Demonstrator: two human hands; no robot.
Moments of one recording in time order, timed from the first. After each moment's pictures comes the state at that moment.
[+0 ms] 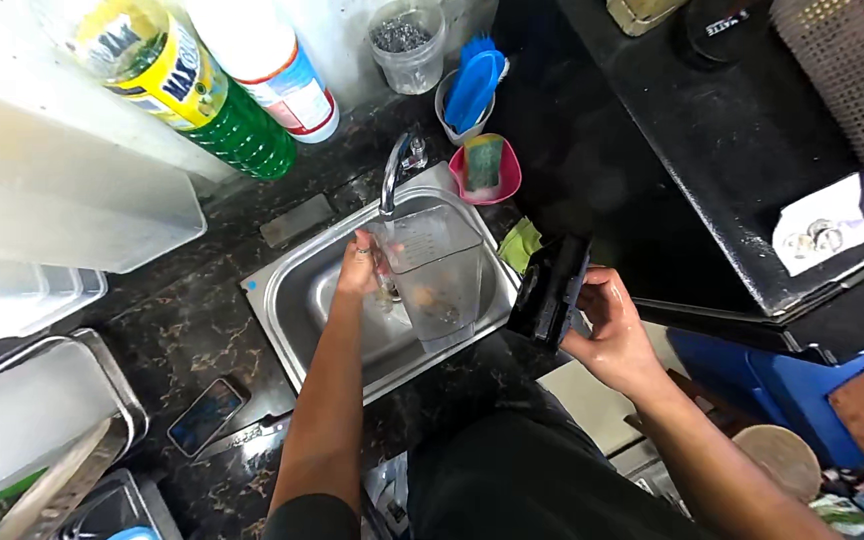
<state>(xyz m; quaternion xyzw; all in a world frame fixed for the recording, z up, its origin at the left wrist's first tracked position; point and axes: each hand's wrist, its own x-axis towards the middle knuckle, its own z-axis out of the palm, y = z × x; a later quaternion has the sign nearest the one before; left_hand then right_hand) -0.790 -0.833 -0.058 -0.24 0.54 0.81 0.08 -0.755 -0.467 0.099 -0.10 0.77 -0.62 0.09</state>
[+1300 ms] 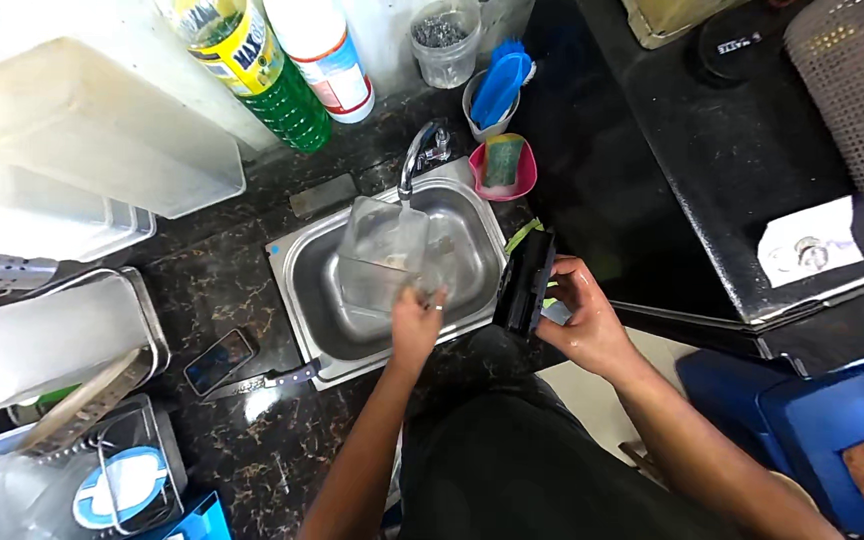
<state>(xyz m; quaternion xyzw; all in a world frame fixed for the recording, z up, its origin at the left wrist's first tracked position) -0.677 -0.706 0.033 -0.28 0.82 0.49 -0.02 -0.766 -0.469 0.103 -0.16 0.75 -0.61 0.18</state>
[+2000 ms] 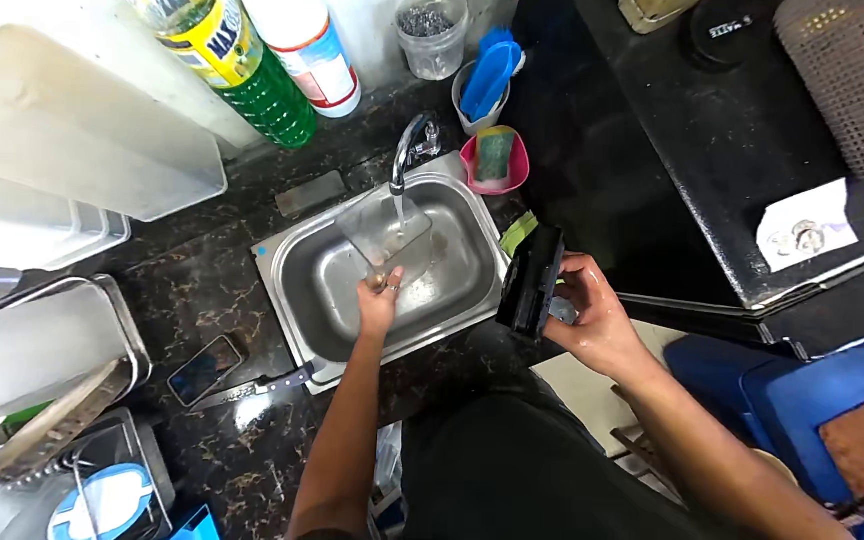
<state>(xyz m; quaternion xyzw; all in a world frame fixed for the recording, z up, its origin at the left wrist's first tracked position) -0.680 -0.768 -0.037 -0.29 0.67 0.68 -0.09 -0.757 -0.467 0.108 -0.15 0.76 -0.61 0.16</state>
